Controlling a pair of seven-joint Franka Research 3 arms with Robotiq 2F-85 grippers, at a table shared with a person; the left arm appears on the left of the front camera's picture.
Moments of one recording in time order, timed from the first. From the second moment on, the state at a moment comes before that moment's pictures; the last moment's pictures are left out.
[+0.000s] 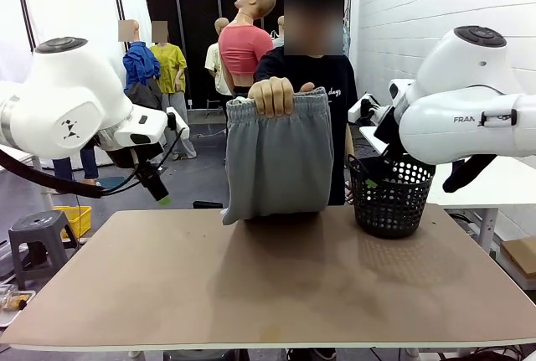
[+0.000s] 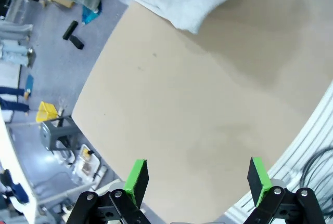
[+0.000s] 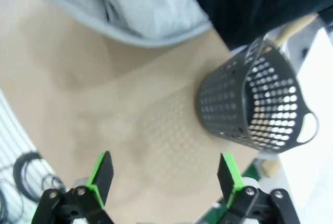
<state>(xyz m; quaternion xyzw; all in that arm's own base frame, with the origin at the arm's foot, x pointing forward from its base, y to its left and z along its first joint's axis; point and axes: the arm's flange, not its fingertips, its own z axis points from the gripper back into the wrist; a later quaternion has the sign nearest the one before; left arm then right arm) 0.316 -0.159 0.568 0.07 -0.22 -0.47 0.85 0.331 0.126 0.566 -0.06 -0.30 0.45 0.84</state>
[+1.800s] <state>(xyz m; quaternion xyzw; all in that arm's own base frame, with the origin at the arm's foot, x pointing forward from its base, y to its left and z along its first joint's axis) 0.397 -0.137 0.520 0.01 -0.18 -0.68 0.71 0.400 0.101 0.520 -0.03 -0.26 0.65 0.72</state>
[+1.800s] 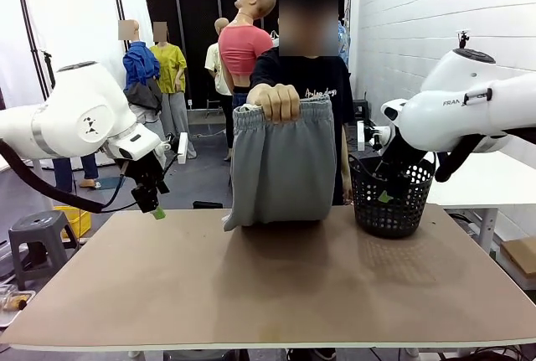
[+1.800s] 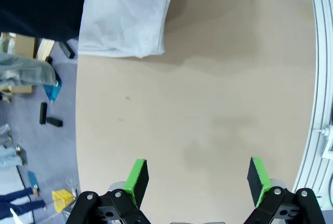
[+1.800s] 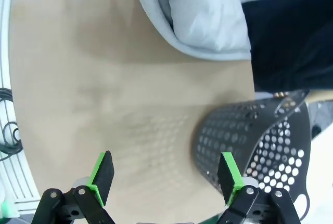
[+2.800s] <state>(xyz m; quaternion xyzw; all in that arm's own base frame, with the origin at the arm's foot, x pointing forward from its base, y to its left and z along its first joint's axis) 0.412 -0.157 0.516 -0.14 -0.37 -0.69 0.61 0.411 0.110 0.514 0.18 -0.39 0.68 0.59</state>
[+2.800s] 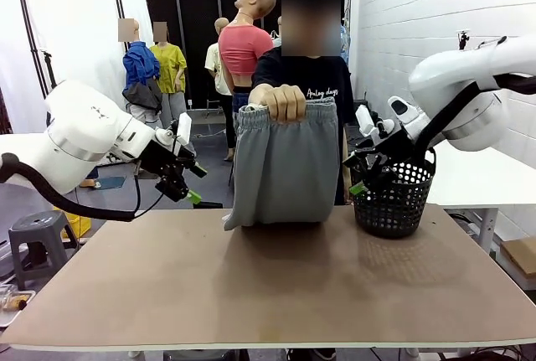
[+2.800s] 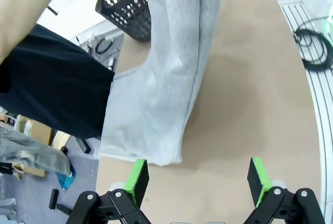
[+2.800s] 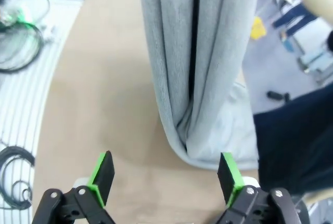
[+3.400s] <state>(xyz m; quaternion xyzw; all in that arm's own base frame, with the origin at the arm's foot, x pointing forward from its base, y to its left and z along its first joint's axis) 0.403 -0.182 0.511 -0.19 -0.45 -0.65 0.58 0.411 0.116 0.507 0.25 -0.44 0.68 0.53</state>
